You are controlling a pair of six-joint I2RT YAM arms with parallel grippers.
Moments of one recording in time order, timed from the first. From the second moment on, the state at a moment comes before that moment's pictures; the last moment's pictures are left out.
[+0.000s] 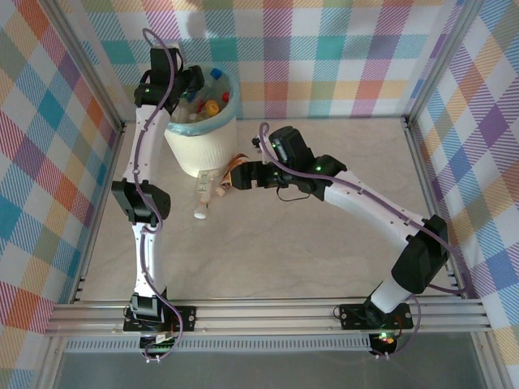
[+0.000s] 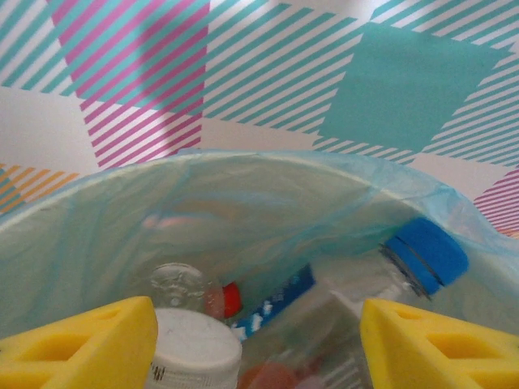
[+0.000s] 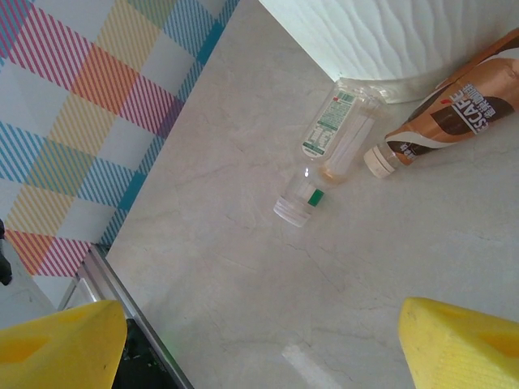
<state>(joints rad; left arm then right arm) -0.11 2.33 2.70 -0.81 -0.05 -0.24 0.78 1.60 1.51 -0.55 -0.31 0.52</state>
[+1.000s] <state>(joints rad) -0.10 1.52 2.09 -0.78 -0.04 -0.19 0.81 1.77 1.59 -0.55 -0.28 0.55</state>
